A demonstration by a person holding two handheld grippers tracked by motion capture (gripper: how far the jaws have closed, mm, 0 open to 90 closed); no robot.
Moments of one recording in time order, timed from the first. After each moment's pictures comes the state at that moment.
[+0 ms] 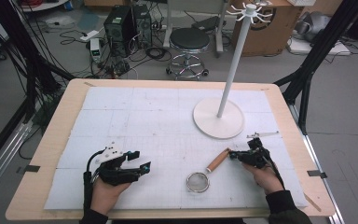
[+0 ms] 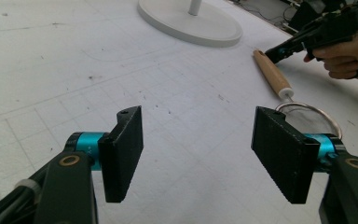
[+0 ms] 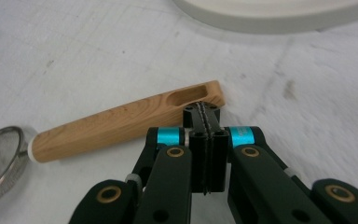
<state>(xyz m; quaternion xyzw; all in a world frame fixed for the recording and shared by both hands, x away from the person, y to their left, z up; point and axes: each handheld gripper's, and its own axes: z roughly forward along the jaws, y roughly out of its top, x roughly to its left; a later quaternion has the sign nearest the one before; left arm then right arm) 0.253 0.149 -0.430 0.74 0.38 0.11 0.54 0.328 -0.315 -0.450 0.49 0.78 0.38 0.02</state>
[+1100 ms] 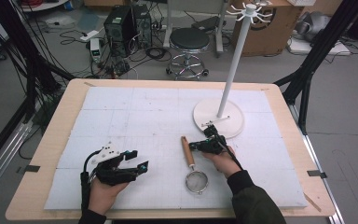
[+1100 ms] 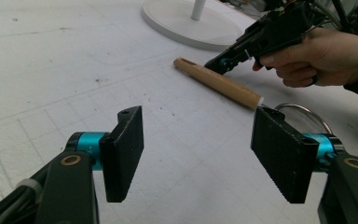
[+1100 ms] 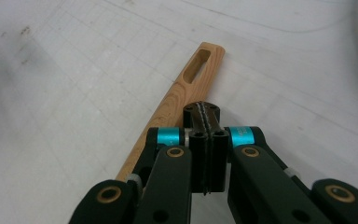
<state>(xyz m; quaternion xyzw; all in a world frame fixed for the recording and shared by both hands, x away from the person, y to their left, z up) 0.251 0.155 -0.428 0.73 0.38 0.11 0.55 0.374 -0.187 -0.451 0.43 0.82 0.38 -0.04</state>
